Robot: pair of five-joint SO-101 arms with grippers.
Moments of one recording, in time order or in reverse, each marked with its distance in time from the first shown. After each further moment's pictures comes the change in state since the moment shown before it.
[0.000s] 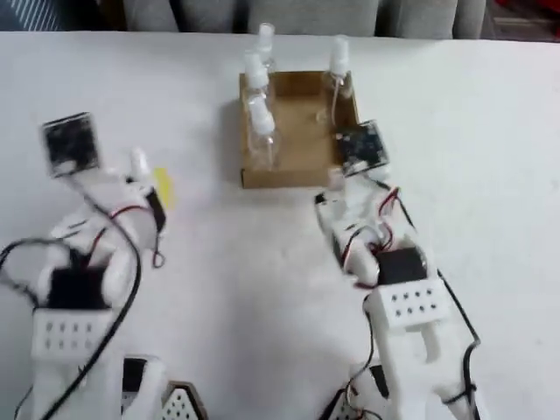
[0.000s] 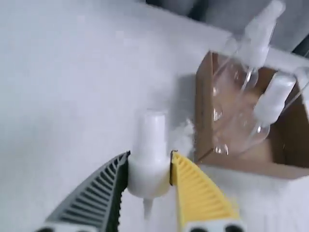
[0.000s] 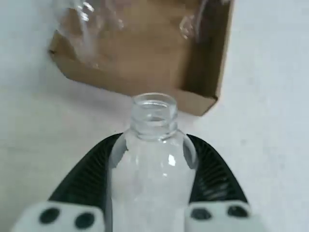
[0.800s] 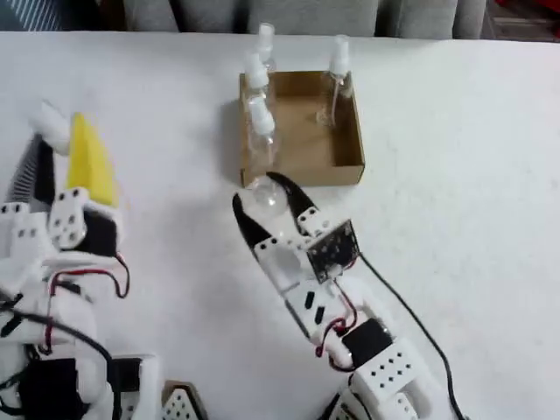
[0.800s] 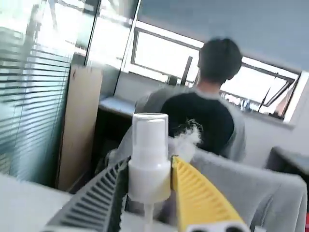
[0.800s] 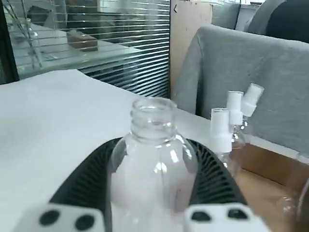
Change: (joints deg) left arm -5.9 -26.5 0.4 -21.1 -0.1; right arm -21.9 -23.7 32.7 -49.6 -7.8
